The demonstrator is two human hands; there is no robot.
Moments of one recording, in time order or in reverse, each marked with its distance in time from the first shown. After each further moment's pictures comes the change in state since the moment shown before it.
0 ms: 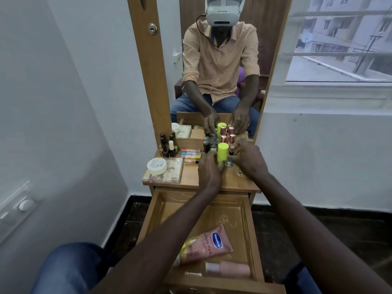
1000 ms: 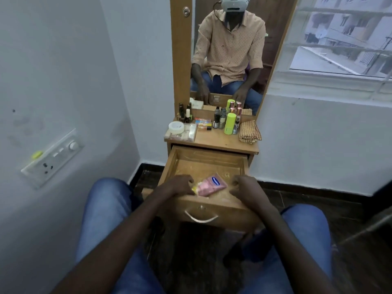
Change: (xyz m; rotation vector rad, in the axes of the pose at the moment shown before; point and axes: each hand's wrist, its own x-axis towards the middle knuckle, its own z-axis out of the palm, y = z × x) left_hand -0.152 -0.109 -0.141 0.452 -0.882 -0.096; right_hand -0.240 -0.020 0.006 -0.190 -0.413 0.027
